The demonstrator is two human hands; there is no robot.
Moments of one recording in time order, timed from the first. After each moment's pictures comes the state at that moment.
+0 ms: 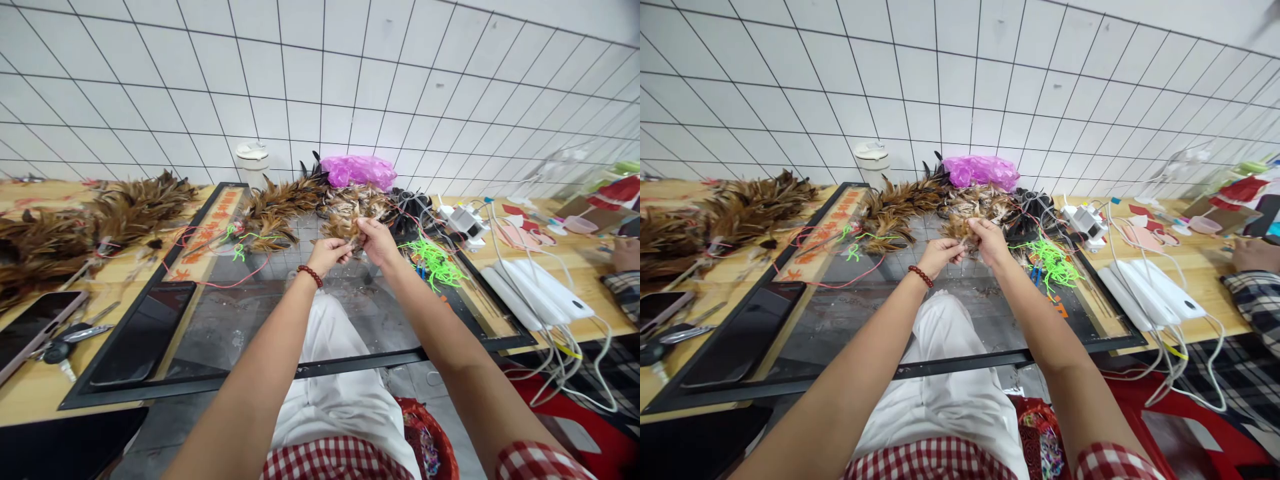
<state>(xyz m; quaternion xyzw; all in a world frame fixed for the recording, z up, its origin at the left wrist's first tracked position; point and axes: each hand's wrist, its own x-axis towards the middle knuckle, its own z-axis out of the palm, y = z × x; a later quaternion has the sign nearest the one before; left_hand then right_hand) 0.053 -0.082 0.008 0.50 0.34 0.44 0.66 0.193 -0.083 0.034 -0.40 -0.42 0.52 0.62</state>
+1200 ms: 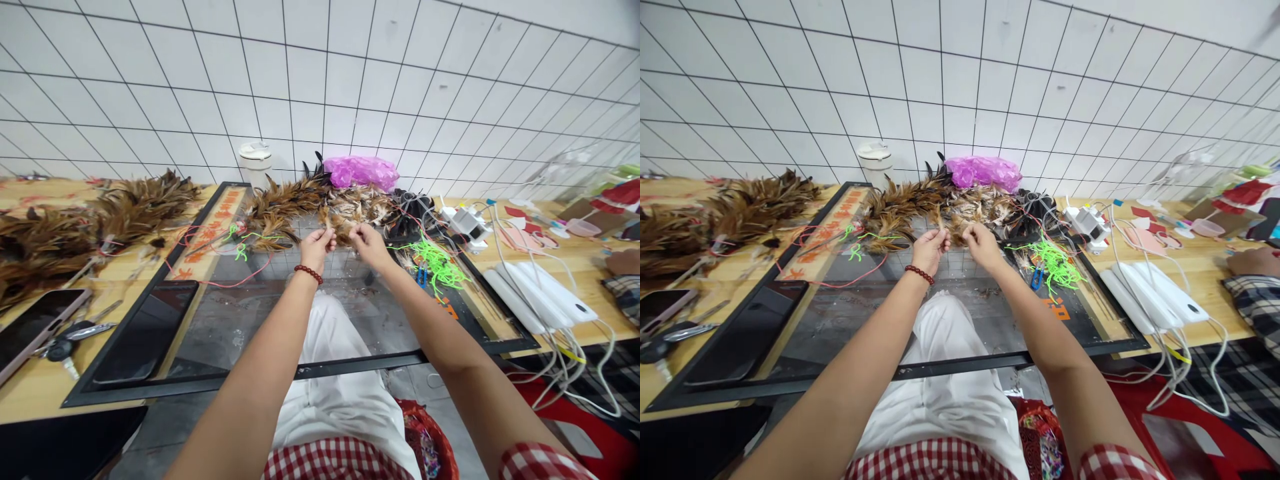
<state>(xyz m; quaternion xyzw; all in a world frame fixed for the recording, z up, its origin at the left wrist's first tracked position) 0.044 -0.068 0.003 0.33 0.34 0.61 0.63 0.193 -0.082 0.017 -0.51 -0.72 0.17 0.44</state>
